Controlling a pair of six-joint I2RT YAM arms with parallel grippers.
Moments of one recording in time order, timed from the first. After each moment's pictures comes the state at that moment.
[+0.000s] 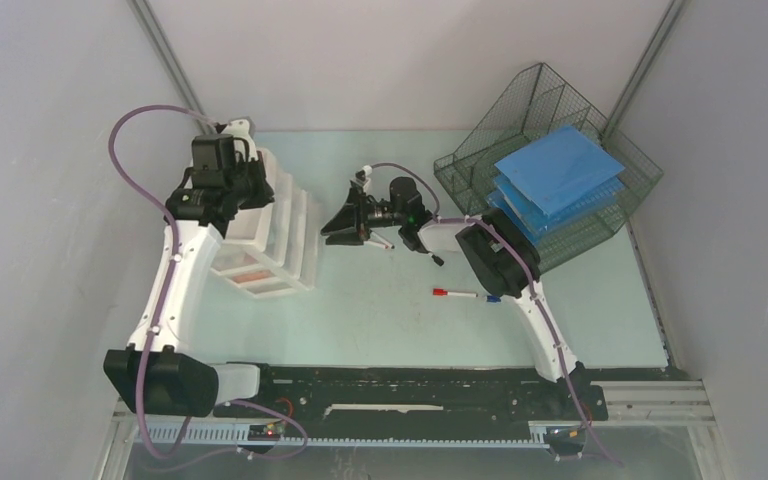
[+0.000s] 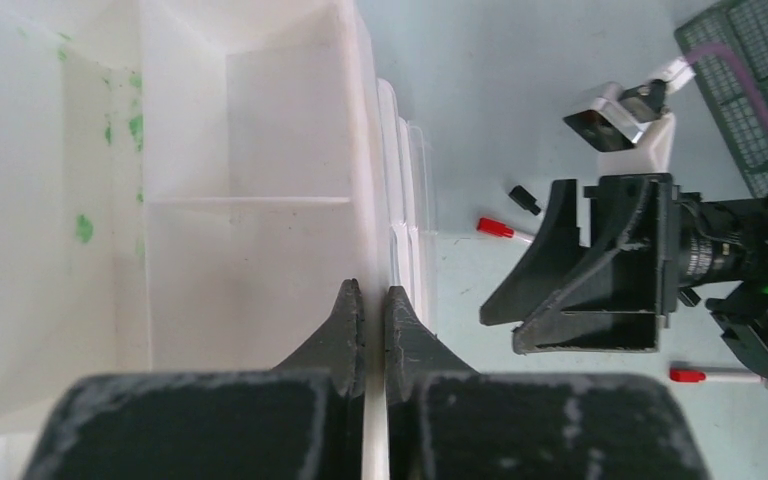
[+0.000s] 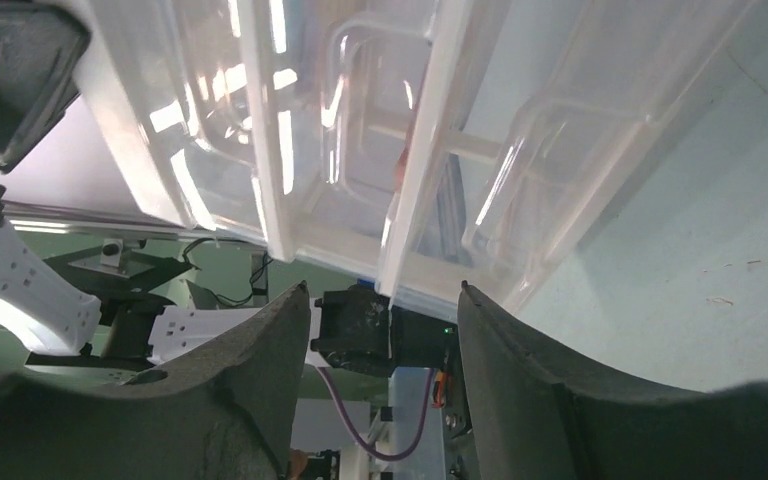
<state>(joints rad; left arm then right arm) -0.04 1.26 1.36 -0.72 0.06 -0.15 0.67 2.40 1.57 0.84 -0.97 1.39</state>
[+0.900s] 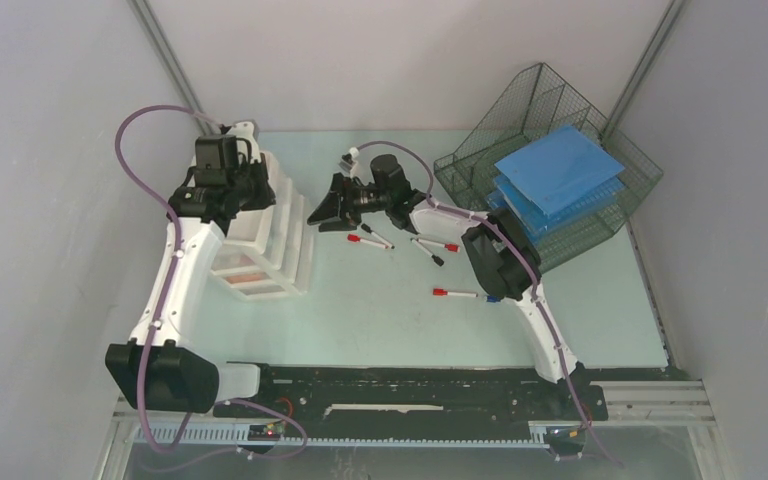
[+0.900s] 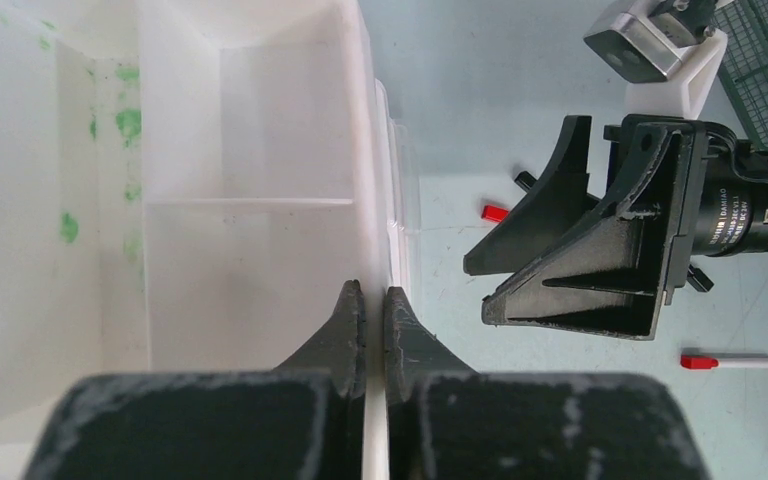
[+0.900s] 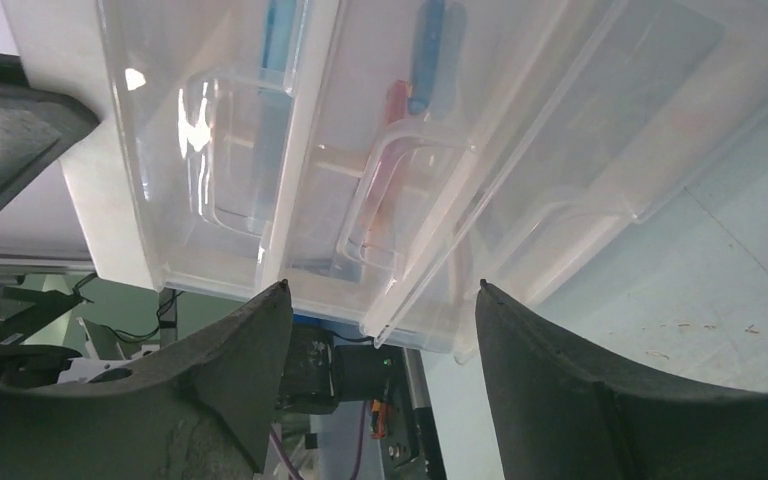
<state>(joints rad) -0.04 1.29 1.35 -0.73 0.07 -0.12 0.70 2.37 1.80 0.35 -0.88 1.05</state>
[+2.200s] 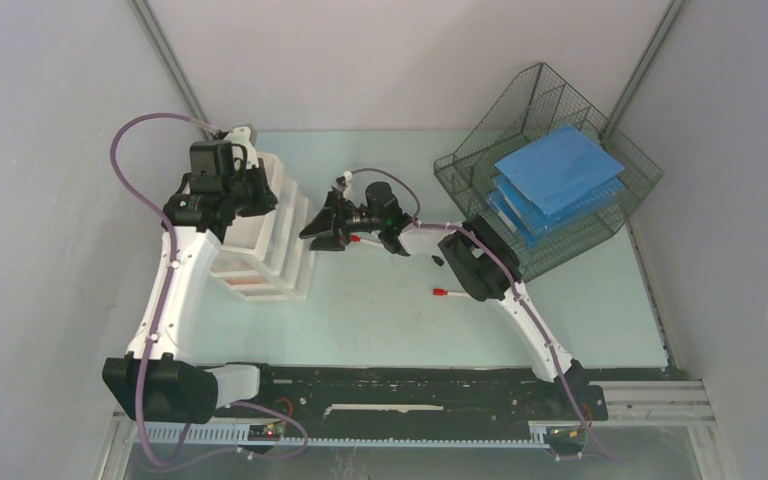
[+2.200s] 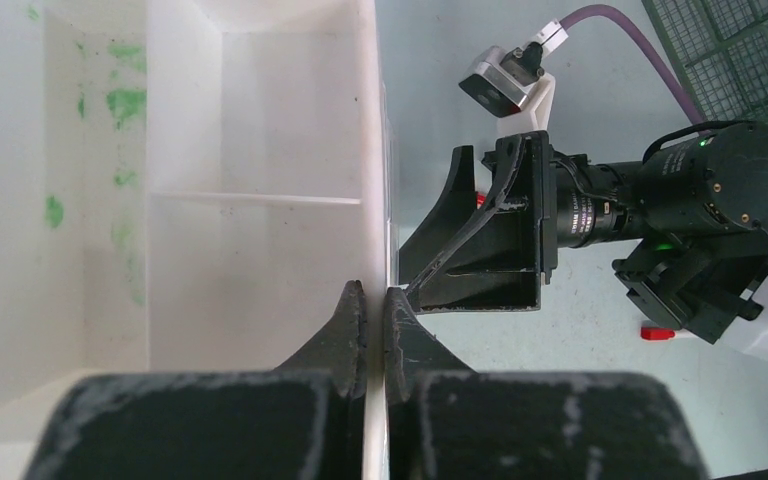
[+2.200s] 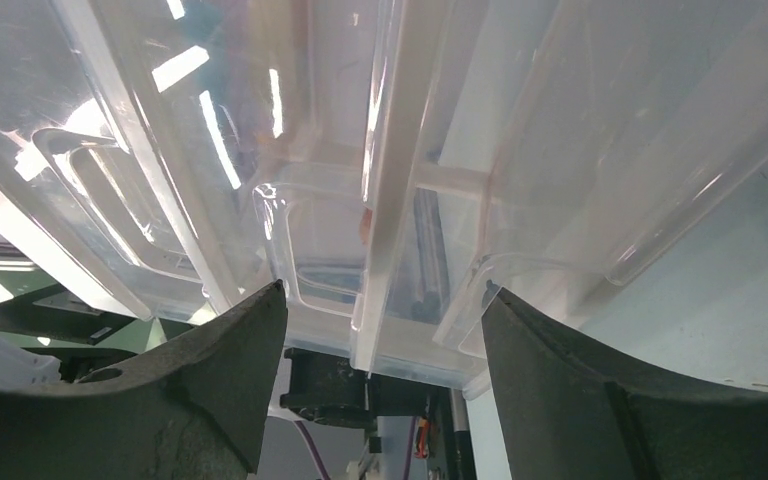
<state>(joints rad) -0.04 1.23 1.33 -0.76 0.14 -0.16 0.75 2.53 1.76 0.72 -0.88 1.36</state>
